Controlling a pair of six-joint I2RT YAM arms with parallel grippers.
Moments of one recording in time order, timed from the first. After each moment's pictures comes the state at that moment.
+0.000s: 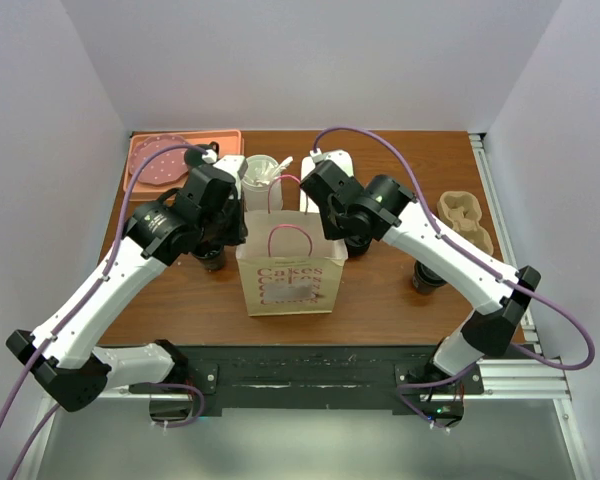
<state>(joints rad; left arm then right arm) -0.66 1.20 1.44 -1.03 -0.17 -0.45 0.92 1.59 1.79 -1.22 0.48 0.56</state>
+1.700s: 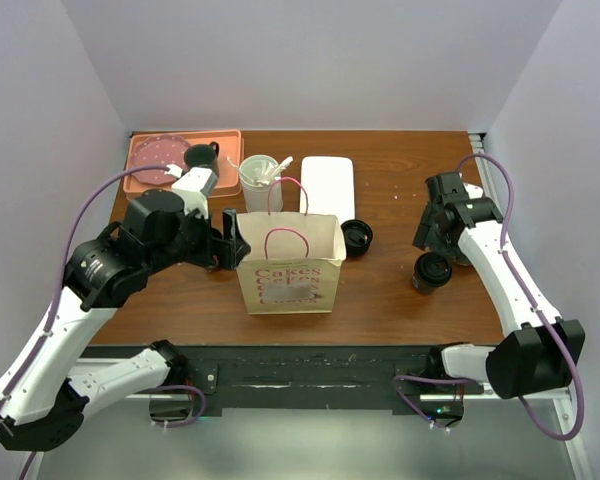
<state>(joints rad) -0.66 0.94 1.40 -1.06 -0.05 -0.41 0.17 1.27 1.18 -1.10 0.42 0.55</state>
